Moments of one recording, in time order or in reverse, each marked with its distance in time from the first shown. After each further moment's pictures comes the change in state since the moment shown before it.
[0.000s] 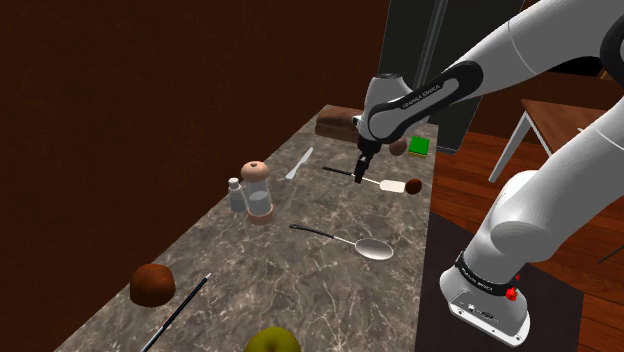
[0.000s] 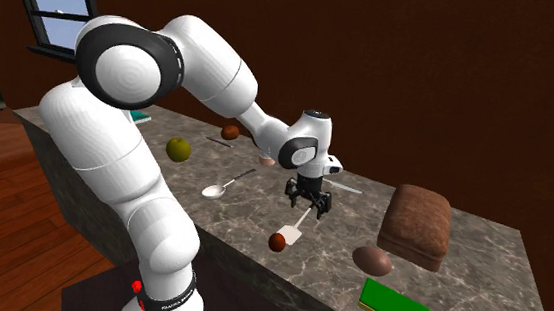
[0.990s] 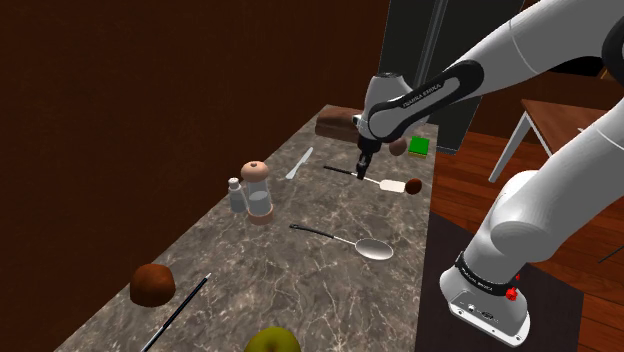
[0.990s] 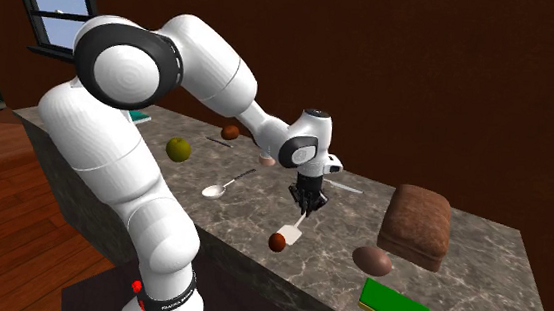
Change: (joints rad) arm 0.000 -0.005 0.001 0.003 -0.001 -0.008 0.001
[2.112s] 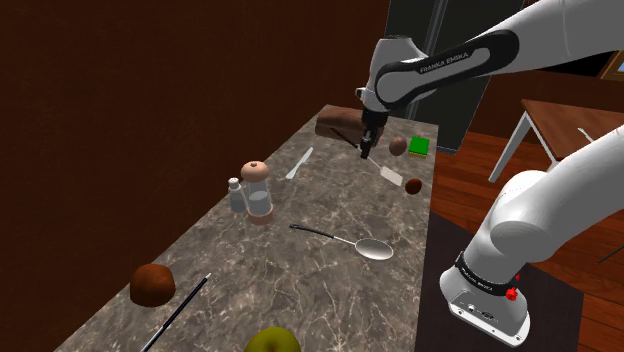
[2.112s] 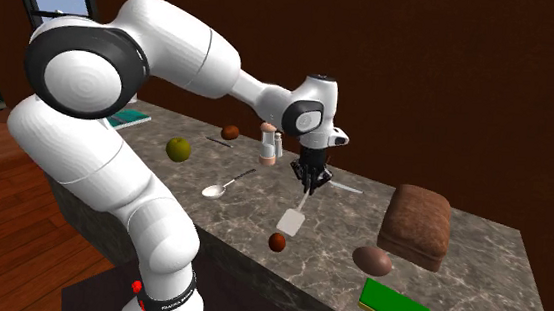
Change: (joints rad) arm -0.006 -0.139 0.014 0.121 -0.014 -0.259 0.017
